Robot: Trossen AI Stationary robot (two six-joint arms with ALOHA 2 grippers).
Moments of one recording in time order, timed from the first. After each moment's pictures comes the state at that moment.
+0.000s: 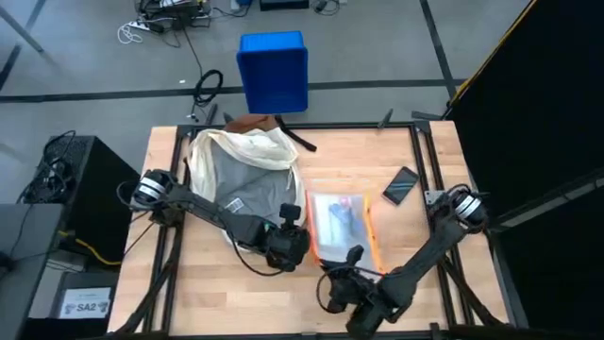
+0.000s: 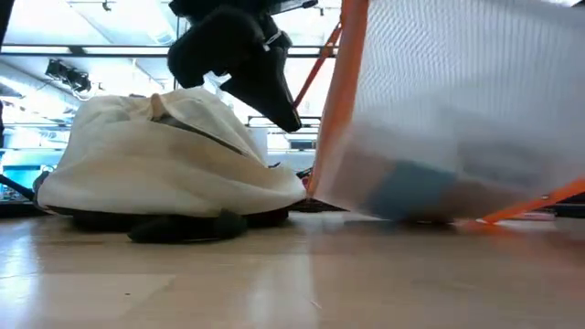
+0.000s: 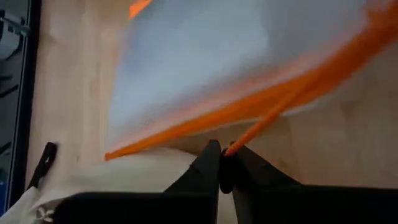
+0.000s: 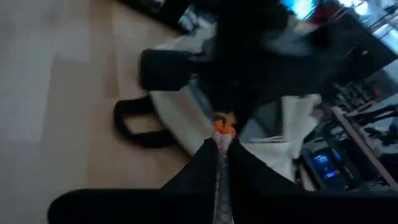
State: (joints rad) left arm -0.36 1.83 1.34 -0.54 -0.53 0.01; right arm 0.80 1.96 1.48 -0.62 1.22 0.41
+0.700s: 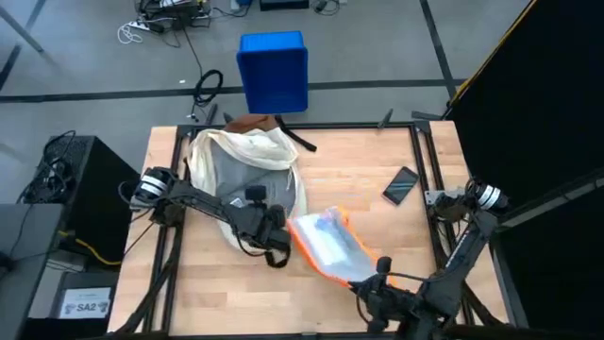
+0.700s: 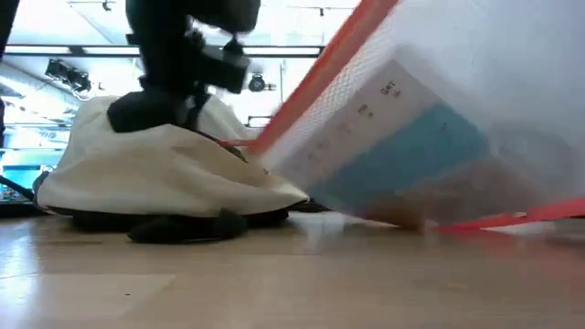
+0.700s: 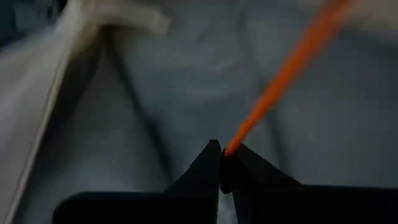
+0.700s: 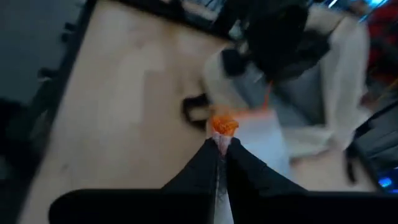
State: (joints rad) left arm -0.29 1.83 1.32 -1.25 -0.63 -0.40; right arm 0.99 1.81 1.48 -0.84 1.04 0.70
